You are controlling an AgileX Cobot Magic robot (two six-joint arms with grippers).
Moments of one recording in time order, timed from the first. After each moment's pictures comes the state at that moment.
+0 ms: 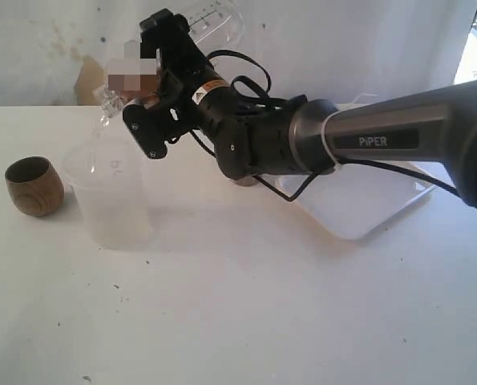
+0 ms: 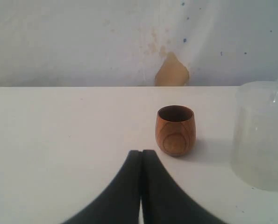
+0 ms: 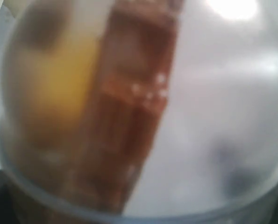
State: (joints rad) left arm 0.07 0.00 -0.01 0.03 0.21 0.00; right arm 0.60 2.09 -1.45 0.31 -0.62 -2.12
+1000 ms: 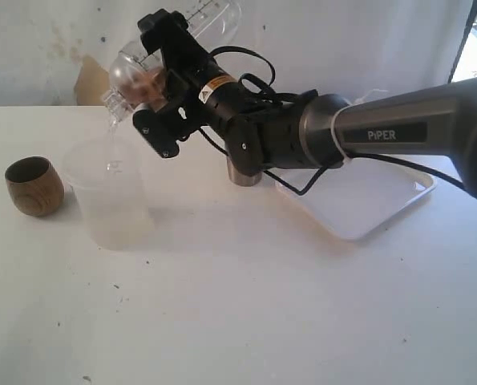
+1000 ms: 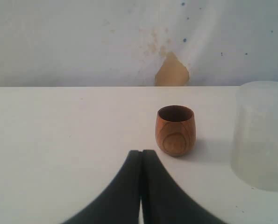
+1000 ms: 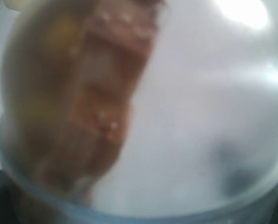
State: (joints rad) left arm 0.07 0.00 -0.01 0.03 0.21 0.00; right arm 0.56 2.09 -1.45 0.17 -0.62 -2.12
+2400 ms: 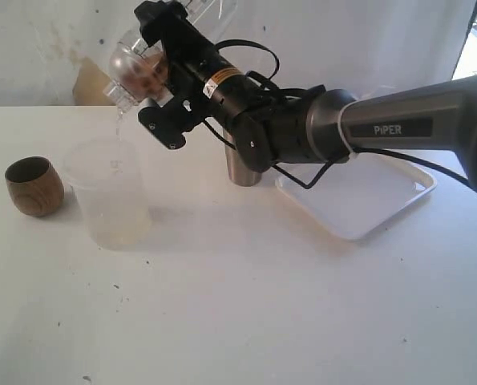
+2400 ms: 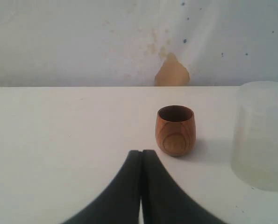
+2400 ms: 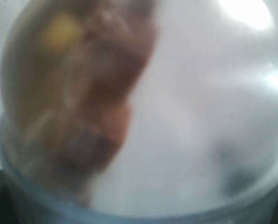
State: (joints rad) left arm 0.07 0.00 -0.01 0.03 0.21 0.00; right arm 0.54 2.09 -1.46 0.07 -0.69 -2.12
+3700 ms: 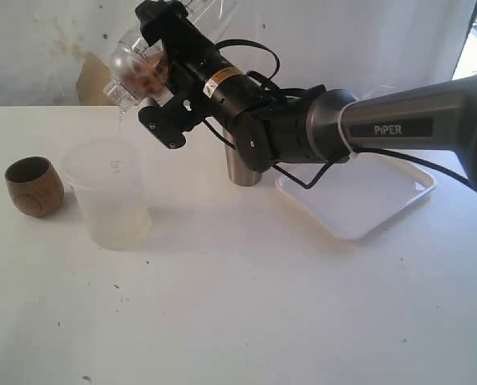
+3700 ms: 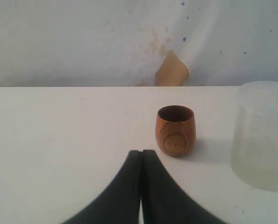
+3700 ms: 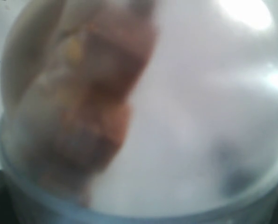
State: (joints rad) left arm 0.07 0.00 -0.01 0.03 0.21 0.00; right arm 0.54 2.09 -1.46 0.07 -0.69 -2.11
